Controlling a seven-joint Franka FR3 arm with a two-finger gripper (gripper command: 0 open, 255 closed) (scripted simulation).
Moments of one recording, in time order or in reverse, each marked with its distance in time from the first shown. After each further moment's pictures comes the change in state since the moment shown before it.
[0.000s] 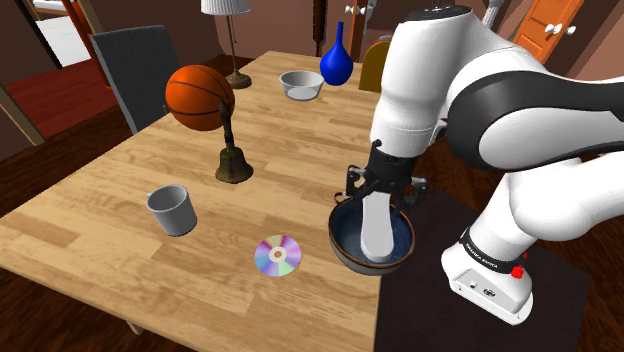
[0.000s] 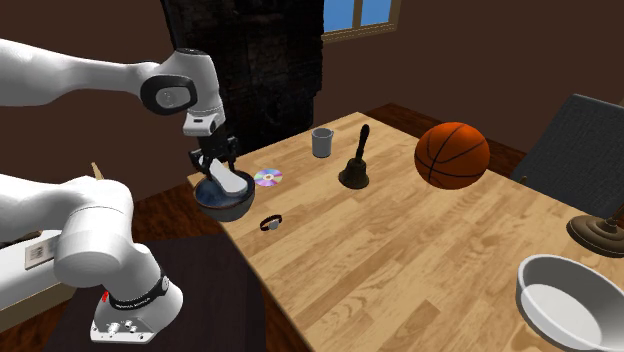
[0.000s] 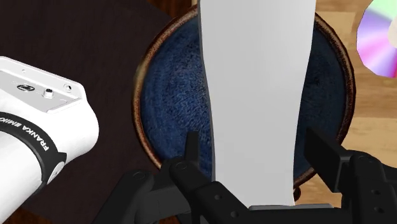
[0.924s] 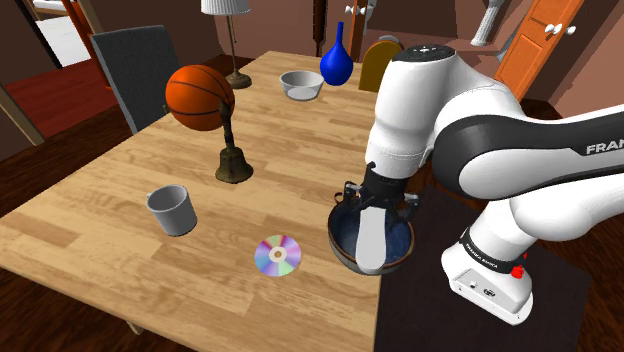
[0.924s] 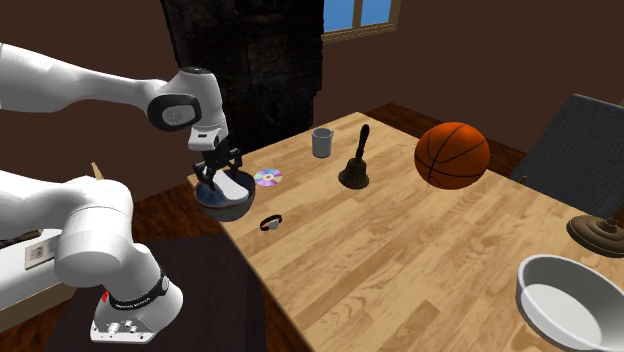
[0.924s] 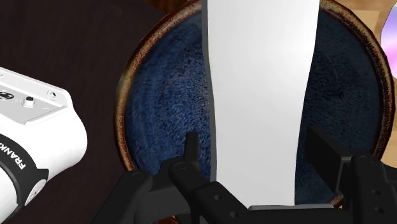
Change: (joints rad) arm 0.007 0.048 0.053 -0.076 0.043 0.127 -0.004
